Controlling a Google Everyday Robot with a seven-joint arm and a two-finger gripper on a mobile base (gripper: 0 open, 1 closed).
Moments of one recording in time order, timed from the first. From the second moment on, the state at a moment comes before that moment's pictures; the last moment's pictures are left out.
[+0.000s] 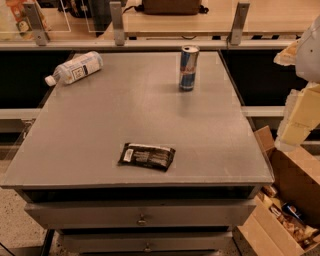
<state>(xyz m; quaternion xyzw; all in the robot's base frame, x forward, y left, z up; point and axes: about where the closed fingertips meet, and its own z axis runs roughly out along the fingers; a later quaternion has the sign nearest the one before) 0.438 -0.216 0.978 -0.60 0.78 -0.04 0.16</state>
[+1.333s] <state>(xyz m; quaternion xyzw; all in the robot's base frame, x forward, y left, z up) 0.544 -0.196 0.967 -0.58 0.78 0.00 0.25</state>
